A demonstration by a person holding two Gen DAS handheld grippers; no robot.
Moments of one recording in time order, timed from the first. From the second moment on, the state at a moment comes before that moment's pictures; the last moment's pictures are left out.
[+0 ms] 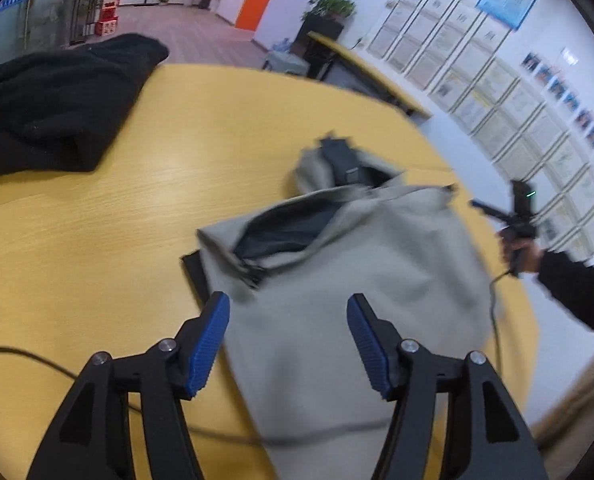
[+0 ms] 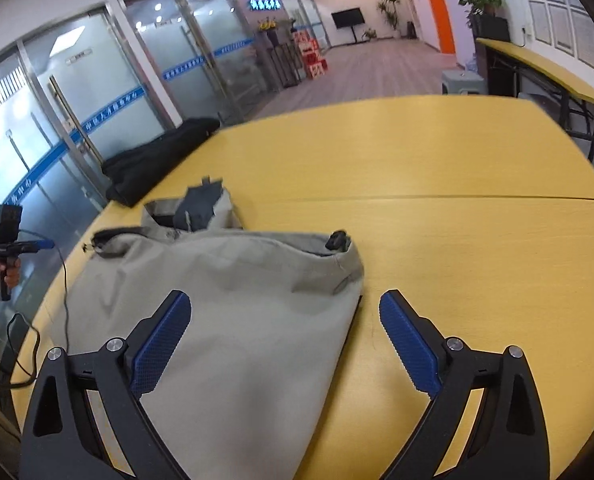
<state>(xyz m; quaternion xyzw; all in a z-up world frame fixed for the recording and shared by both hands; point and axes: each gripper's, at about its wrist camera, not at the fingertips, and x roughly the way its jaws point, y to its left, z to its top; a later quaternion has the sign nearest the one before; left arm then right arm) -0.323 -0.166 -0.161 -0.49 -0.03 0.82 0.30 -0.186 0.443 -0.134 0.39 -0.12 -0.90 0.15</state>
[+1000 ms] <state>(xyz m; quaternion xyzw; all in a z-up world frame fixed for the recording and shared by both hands) -0.400 -0.142 -0.198 -0.45 0.07 0.81 0.37 -0.260 0.457 -0.169 0.39 -0.13 -0.90 0.15</state>
